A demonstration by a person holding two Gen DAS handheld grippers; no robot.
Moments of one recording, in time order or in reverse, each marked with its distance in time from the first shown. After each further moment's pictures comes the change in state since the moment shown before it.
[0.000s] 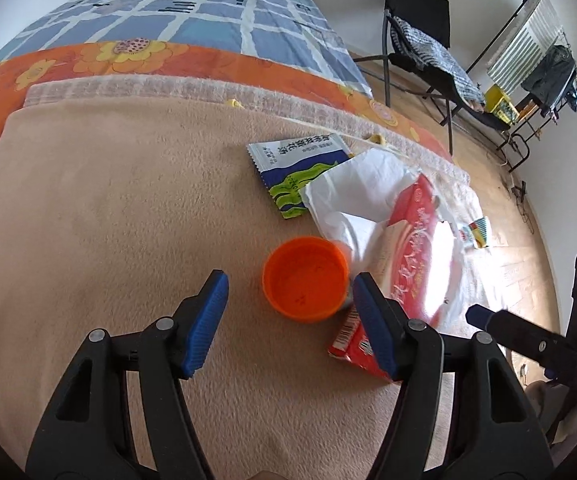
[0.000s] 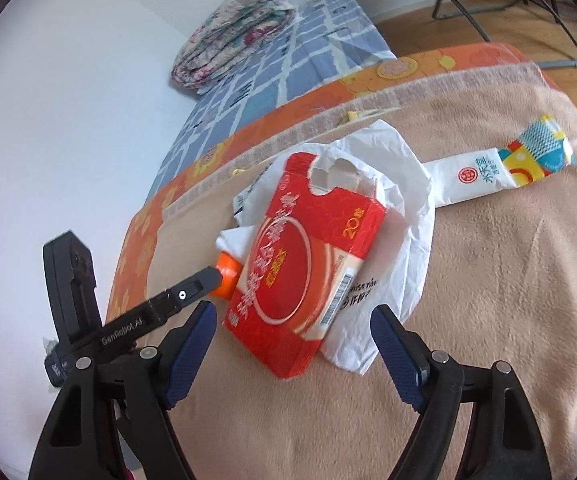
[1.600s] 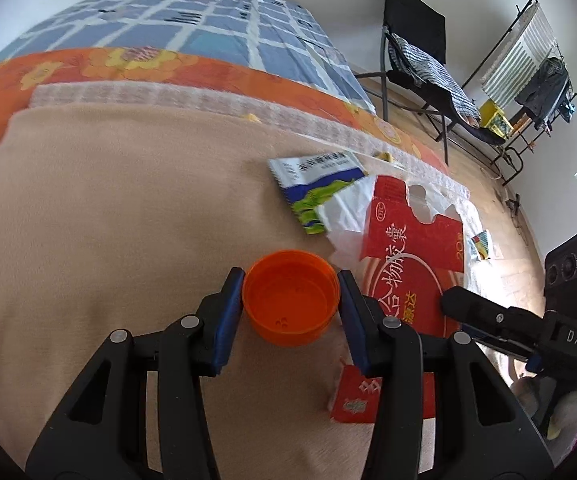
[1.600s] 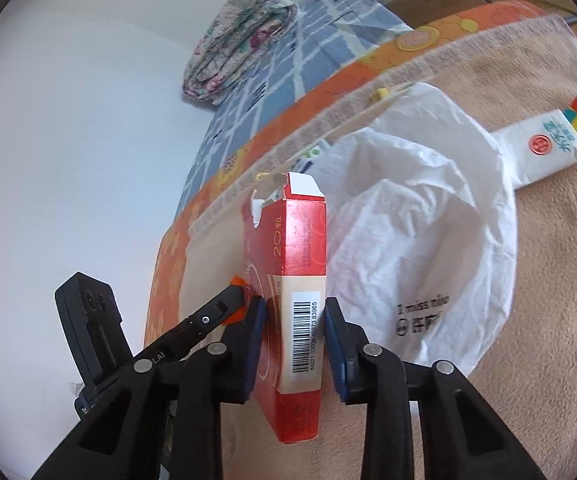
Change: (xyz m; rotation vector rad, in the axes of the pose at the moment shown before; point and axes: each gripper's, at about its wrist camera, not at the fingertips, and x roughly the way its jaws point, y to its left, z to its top) left arm -0.010 0.024 -0.001 -0.010 -0.073 -0.023; right arm 0.046 0.008 0.009 0.081 -0.004 0.151
